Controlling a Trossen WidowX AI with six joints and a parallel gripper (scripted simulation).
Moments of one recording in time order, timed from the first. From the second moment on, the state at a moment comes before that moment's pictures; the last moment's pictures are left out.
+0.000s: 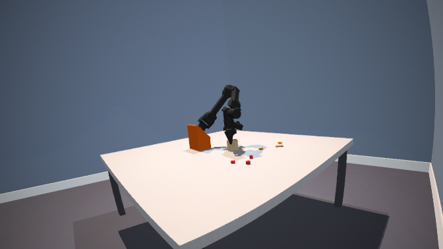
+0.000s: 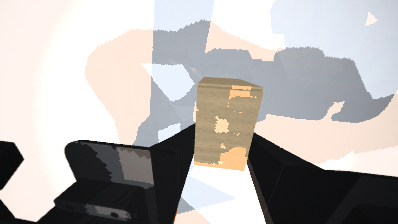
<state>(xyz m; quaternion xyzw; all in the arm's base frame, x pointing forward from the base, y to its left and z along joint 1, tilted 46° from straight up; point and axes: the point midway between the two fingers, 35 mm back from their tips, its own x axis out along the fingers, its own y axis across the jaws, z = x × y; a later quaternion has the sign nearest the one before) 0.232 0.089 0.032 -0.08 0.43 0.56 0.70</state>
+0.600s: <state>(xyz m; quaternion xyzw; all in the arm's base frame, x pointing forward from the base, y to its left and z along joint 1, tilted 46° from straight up) 0.232 0.090 0.032 -0.08 0.43 0.56 0.70</state>
